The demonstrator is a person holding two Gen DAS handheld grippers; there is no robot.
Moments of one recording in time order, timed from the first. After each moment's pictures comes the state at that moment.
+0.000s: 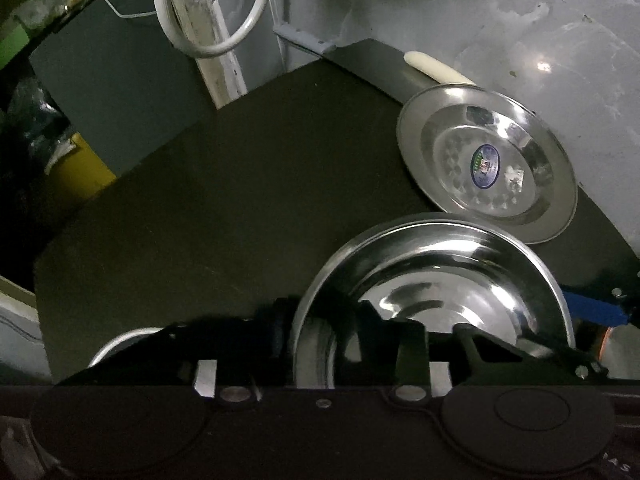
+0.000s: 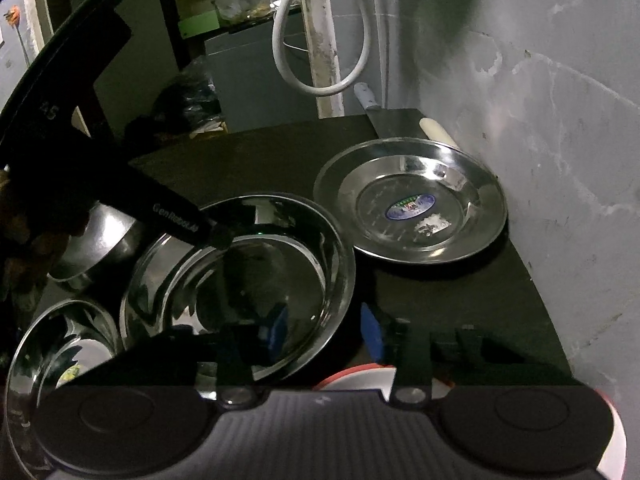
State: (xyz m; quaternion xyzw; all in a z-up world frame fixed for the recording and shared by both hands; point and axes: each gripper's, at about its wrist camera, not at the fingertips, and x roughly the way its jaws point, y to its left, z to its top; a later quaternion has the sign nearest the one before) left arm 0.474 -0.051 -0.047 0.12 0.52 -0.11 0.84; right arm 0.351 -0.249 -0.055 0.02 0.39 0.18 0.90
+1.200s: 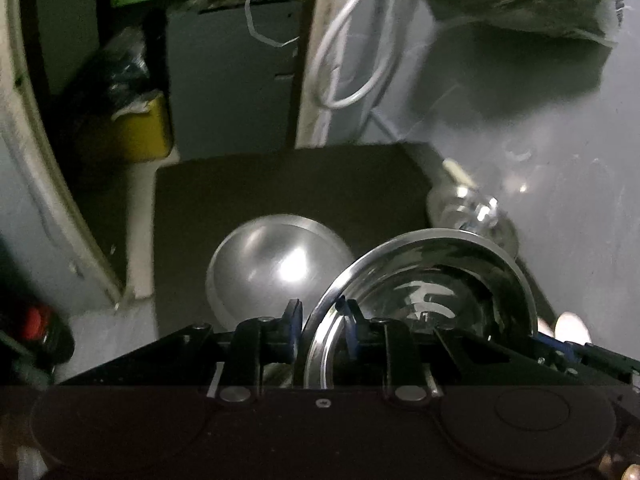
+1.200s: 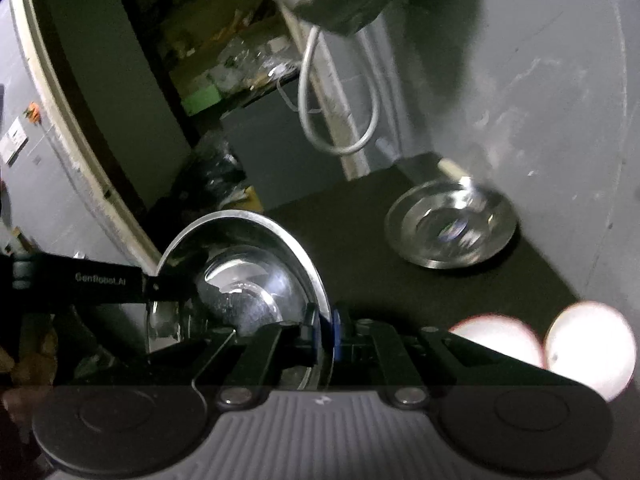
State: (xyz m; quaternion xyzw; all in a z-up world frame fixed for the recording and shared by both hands) left arm 0.311 0.051 0.046 -0.07 0.43 -0.03 0.90; right arm 0.268 -0.221 0.021 0.14 0.35 0.18 0.91
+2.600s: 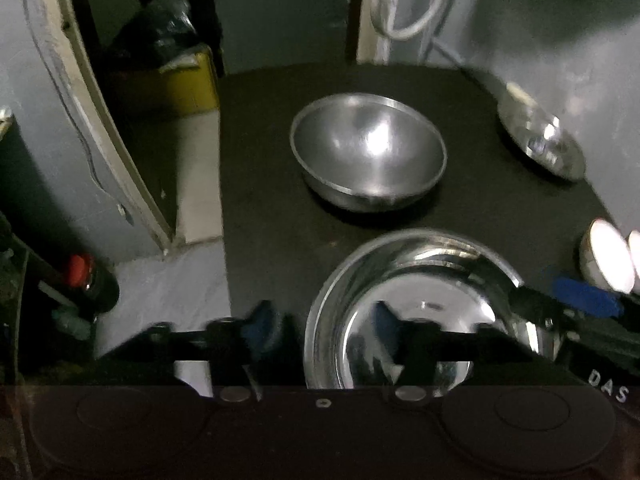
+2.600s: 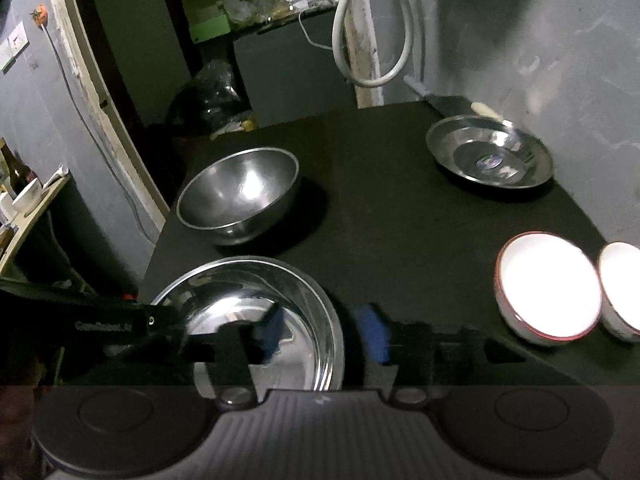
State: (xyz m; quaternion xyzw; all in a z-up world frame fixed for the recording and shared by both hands) left arm 0.250 0.076 -0.013 -0.04 0.47 0.04 0.88; right arm 0.228 -0.159 -0.012 0.05 0.39 0.17 0.90
